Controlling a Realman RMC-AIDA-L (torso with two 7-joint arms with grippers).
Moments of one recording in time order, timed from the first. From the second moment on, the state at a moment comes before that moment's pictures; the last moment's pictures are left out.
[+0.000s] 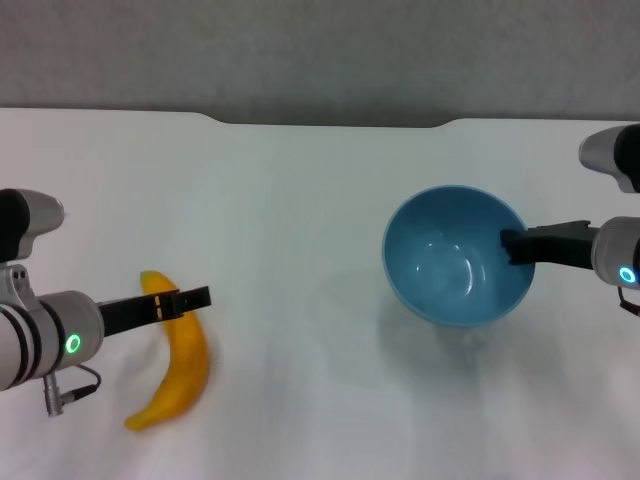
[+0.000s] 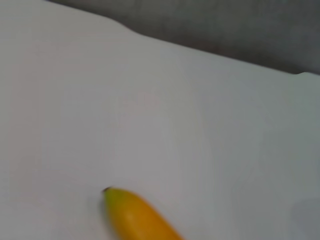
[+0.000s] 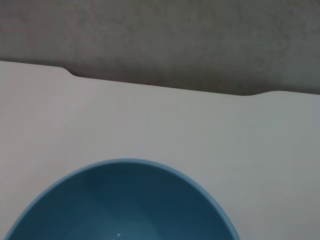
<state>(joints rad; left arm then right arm) -0.20 -2.04 -1.47 -1.26 2.43 -0.61 0.02 0.44 2.01 1.57 1.06 -2.32 0.60 -0.47</state>
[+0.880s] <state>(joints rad) -0.34 -2.04 -1.41 -1.07 2.55 -0.63 -0.12 0.43 2.01 1.54 1.11 -2.31 0.60 -0.46</state>
